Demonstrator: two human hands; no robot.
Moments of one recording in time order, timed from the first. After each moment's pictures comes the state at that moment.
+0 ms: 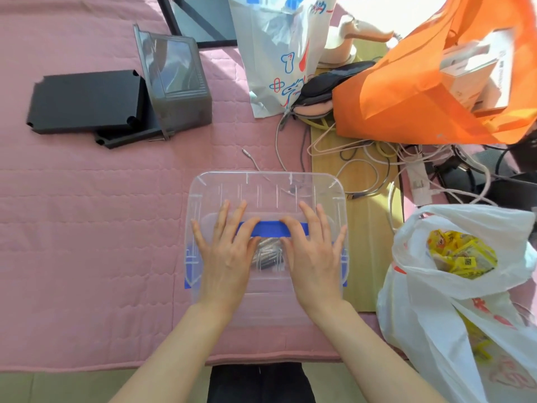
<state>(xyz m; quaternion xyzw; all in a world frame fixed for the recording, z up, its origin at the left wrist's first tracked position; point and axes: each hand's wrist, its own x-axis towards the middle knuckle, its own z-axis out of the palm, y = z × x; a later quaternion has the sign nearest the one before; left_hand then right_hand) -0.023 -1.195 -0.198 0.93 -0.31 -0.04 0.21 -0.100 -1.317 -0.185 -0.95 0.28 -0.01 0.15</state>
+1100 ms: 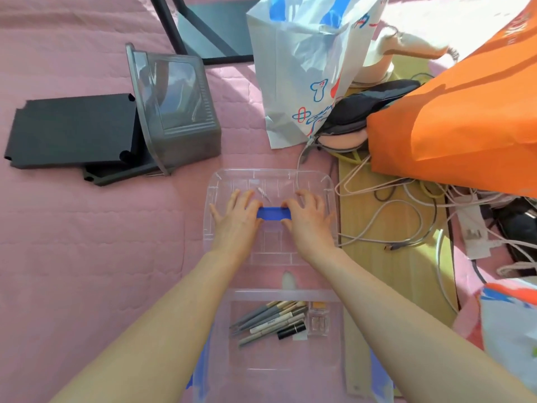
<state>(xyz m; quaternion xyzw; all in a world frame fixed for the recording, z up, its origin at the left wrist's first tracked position) 0.146 -1.264 -0.326 0.92 -0.28 -0.23 0.12 0.071 -1.397 -0.307 -0.92 0.27 0.19 0.22</state>
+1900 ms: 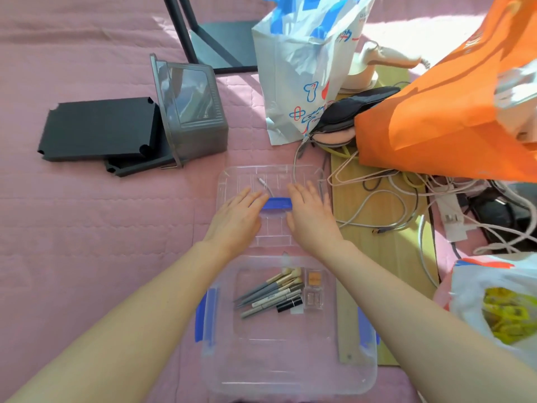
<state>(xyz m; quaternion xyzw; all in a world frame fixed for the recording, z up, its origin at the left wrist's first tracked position) 0.121 -1.235 -0.259 0.88 -0.41 -0.19 0.10 0.035 -1.385 -0.258 -0.95 0.19 0.15 0.19</state>
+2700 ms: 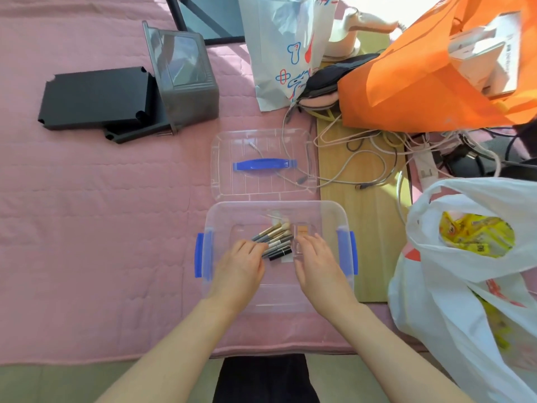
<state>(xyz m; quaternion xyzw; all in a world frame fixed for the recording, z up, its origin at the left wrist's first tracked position) -0.048 -1.163 -0.233 0.89 -0.38 -0.19 0.19 -0.149 -1.307 -0.227 -0.92 0.23 0.13 0.29</state>
